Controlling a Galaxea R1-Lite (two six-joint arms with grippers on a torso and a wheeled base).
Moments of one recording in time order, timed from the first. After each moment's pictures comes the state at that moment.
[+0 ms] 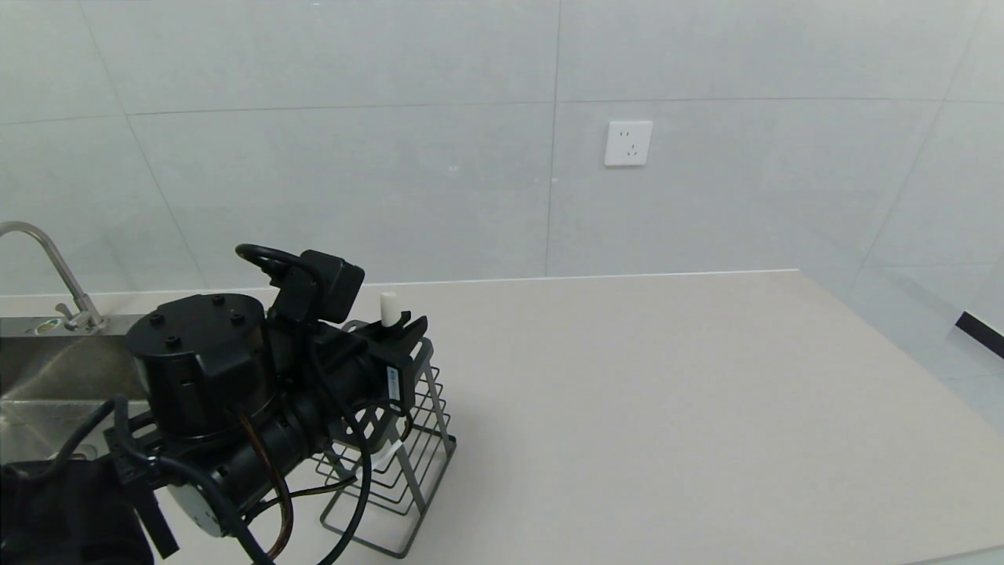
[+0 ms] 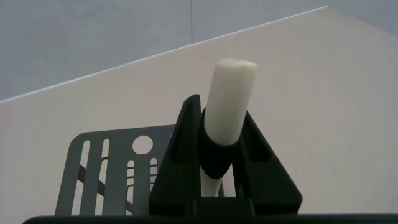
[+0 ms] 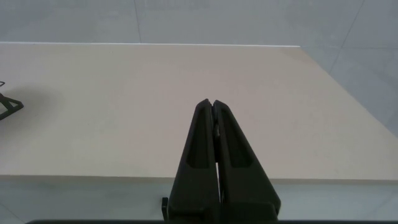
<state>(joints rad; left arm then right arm) -0.68 1.63 -0.46 -1.04 0.21 -0.02 0.00 0.00 0.00 0.00 0.06 -0.03</state>
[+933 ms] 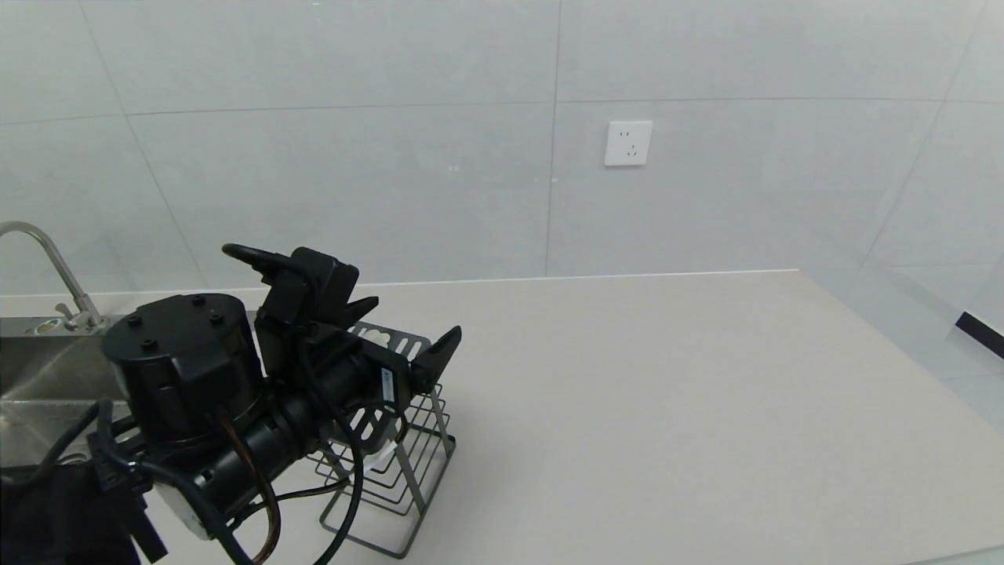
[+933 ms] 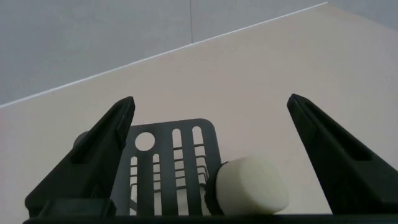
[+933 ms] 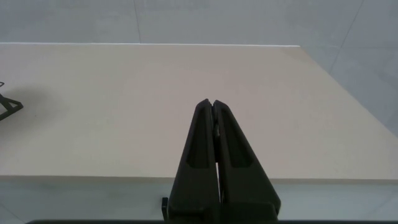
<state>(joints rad) -0.67 1.61 -0.45 -1.07 0.19 0.03 0.00 0.00 0.00 0.00 0.06 -0.02</state>
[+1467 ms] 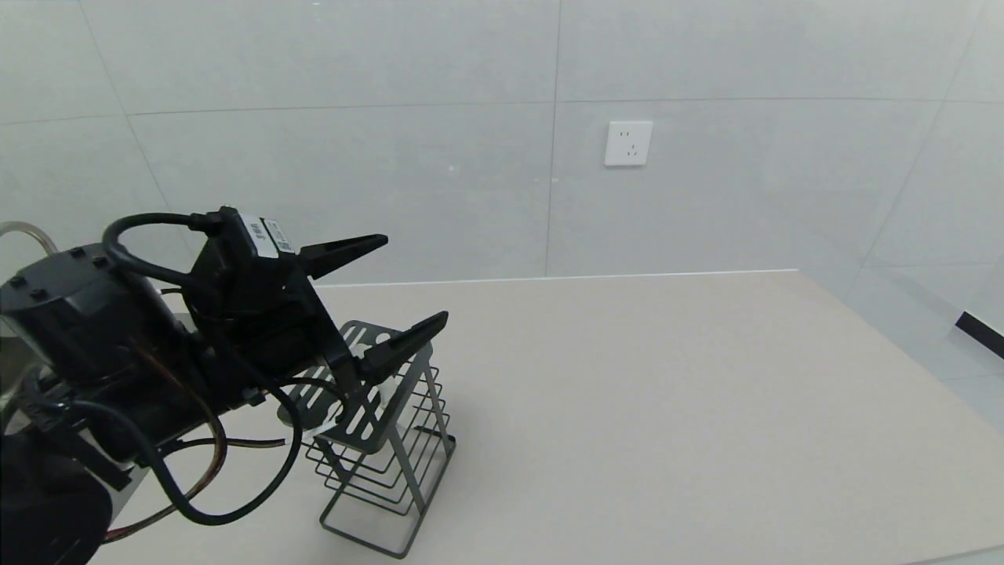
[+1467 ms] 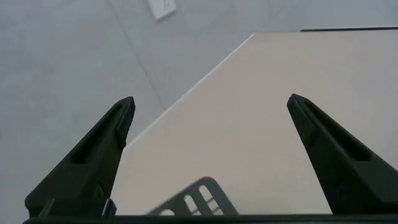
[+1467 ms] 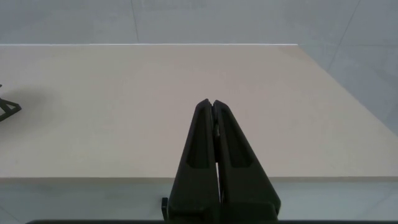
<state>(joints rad) -0.42 1.59 -0.47 -1.25 -0.49 0.32 0.00 0.00 0.00 0.00 0.03 -0.02</state>
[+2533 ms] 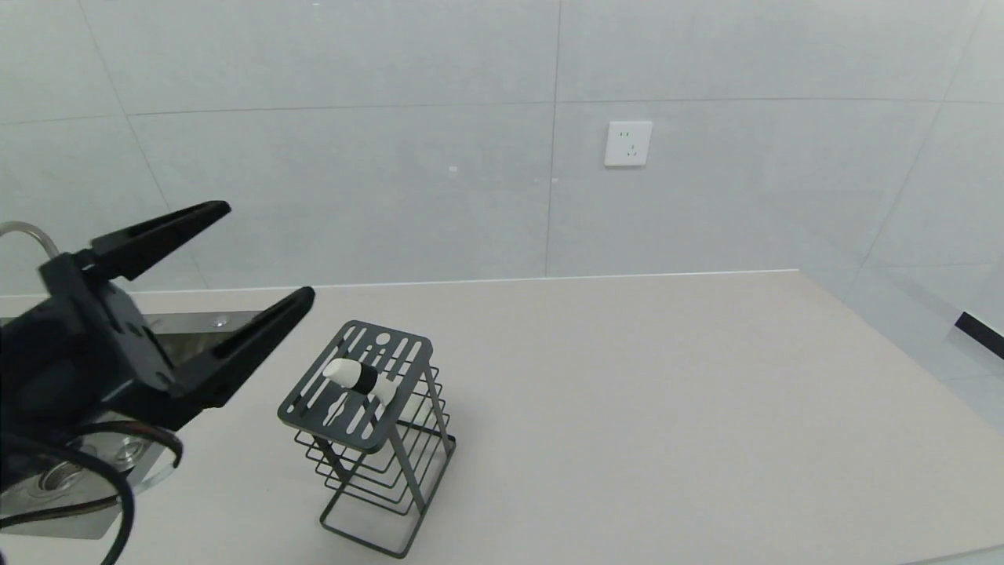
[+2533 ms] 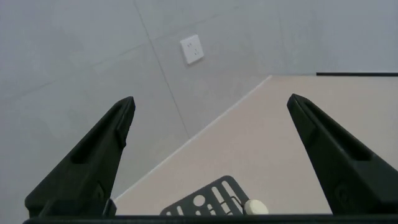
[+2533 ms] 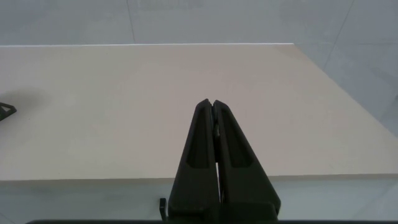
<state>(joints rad) -0.31 1.20 -0.28 -1.27 -0.43 0.20 0.00 0.00 0.00 0.00 0.03 -0.02</state>
